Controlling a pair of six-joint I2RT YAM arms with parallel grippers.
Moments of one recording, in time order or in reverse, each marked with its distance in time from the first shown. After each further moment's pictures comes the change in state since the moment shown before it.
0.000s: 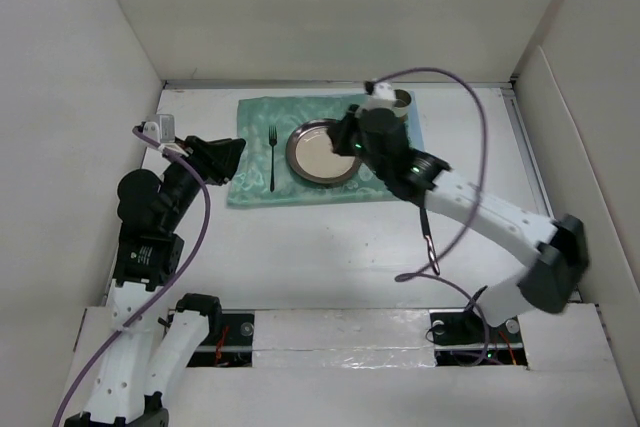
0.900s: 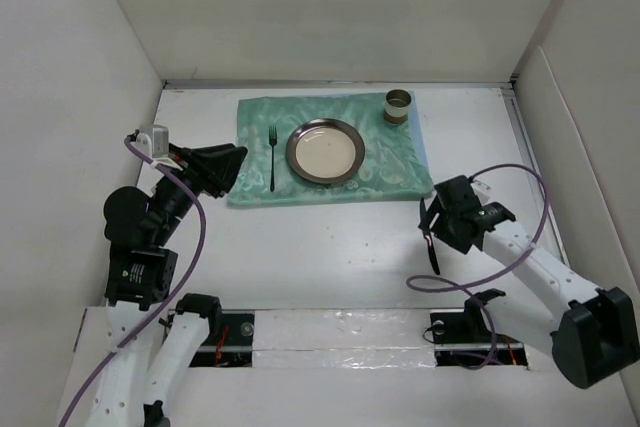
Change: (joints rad) left arm 0.000 -0.071 0.018 -0.002 0.109 0.012; right arm -0.430 -0.556 -0.770 -0.665 -0.069 0.311
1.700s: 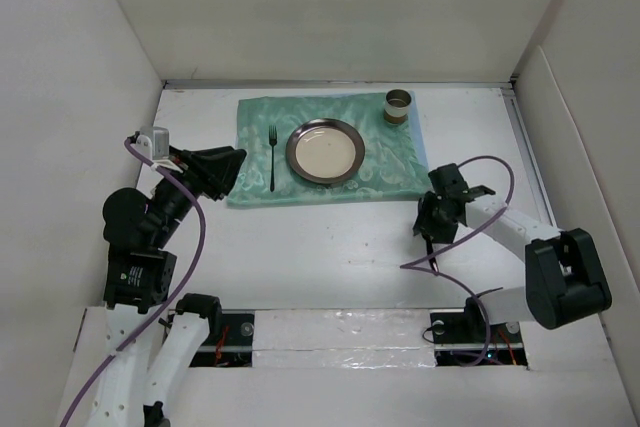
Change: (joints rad) left arm 0.000 -0.013 0.011 -0.038 -0.003 0.022; right arm -0.130 0.332 0.052 0.150 -0.267 -0.207
